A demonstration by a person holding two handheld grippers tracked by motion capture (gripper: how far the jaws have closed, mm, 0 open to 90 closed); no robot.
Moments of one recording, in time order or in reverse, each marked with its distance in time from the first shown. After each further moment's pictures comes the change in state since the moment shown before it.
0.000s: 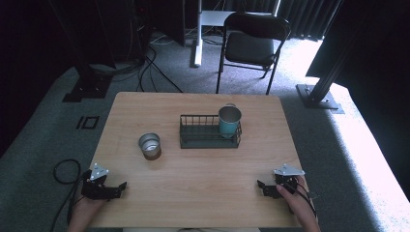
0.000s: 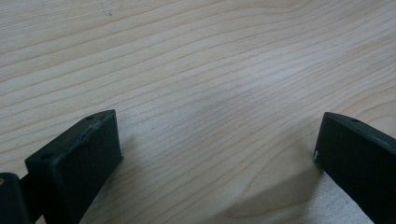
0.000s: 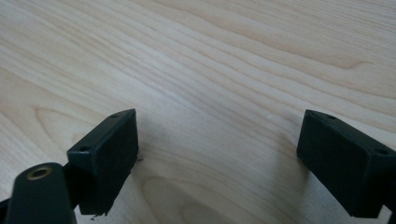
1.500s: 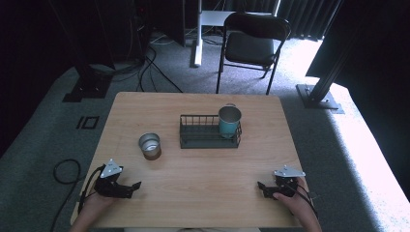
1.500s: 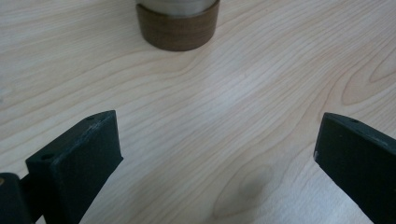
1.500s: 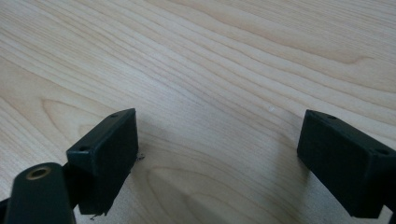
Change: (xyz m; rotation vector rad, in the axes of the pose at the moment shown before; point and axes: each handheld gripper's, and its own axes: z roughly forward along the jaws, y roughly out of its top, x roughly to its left) left arm -0.036 0.034 0.000 -0.073 -0.196 0.105; right arm 0.001 -0.003 -0.003 0.000 0.002 -0.003
